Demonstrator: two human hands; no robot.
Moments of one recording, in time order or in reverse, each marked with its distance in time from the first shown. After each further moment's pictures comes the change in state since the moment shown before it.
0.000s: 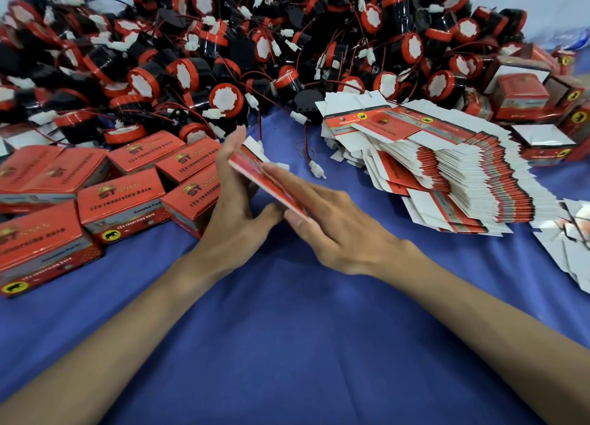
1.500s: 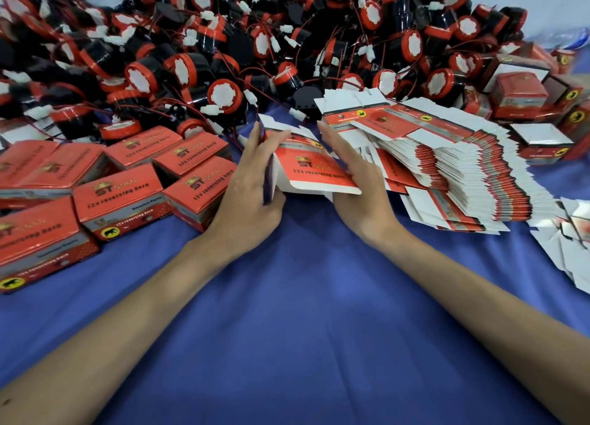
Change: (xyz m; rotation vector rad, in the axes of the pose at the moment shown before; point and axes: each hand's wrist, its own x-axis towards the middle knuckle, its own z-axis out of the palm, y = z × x) left_hand 0.019 -0.008 0.005 0.349 -0.017 0.188; right_hand 0.007 0.044 -0.002 0.015 0.432 0.300
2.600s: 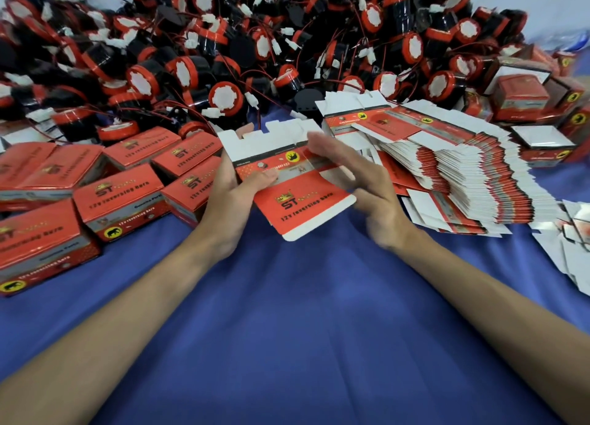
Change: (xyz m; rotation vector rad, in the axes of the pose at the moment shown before) left_hand 0.003 0.001 -0.005 -0.726 0.203 -0.355; right_hand -0.004 -0.004 -0.019 0.361 -0.264 -0.089
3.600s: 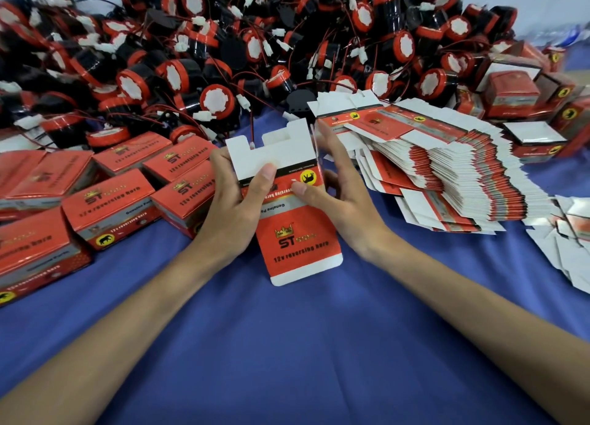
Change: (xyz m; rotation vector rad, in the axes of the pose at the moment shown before) left_hand -0.012 0.006 0.005 0.298 -0.046 0.121; right_hand 0.001 -0.017 0.027 0.226 0.180 0.252
